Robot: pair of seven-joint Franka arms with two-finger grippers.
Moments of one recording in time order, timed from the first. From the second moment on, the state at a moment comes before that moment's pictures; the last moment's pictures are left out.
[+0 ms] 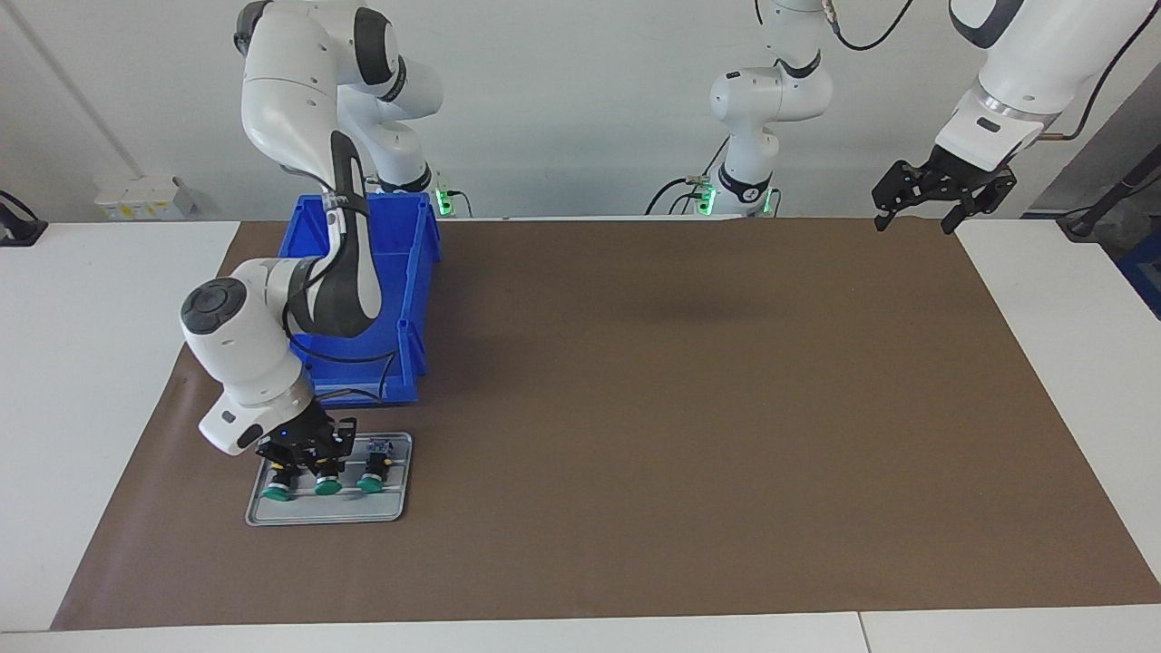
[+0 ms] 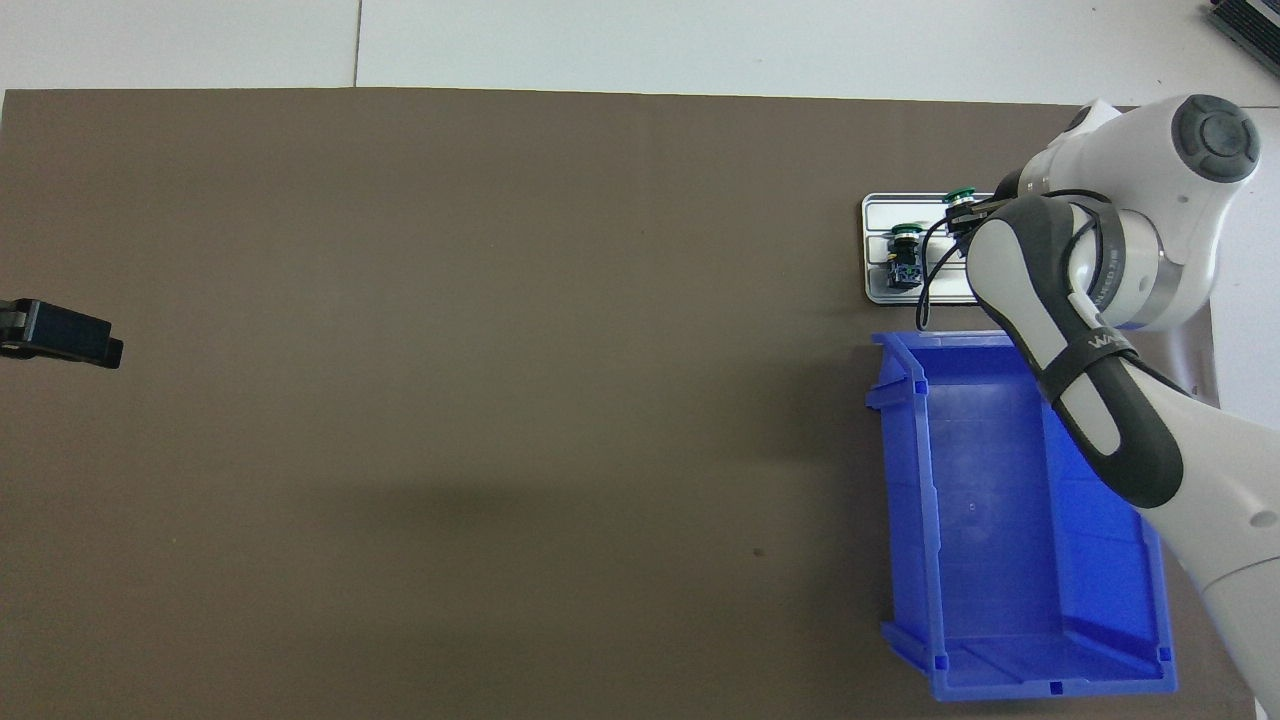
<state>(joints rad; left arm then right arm) 0.00 -0.04 -0.01 -1.56 -0.01 1.48 0.11 0.12 0.52 -0.16 -1.54 0.14 2.21 -0.21</state>
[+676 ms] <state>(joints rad) 0.00 -0.04 -0.01 -1.56 -0.01 1.48 0.11 0.39 0.49 -0.16 -1.36 0.05 1.95 0.64</state>
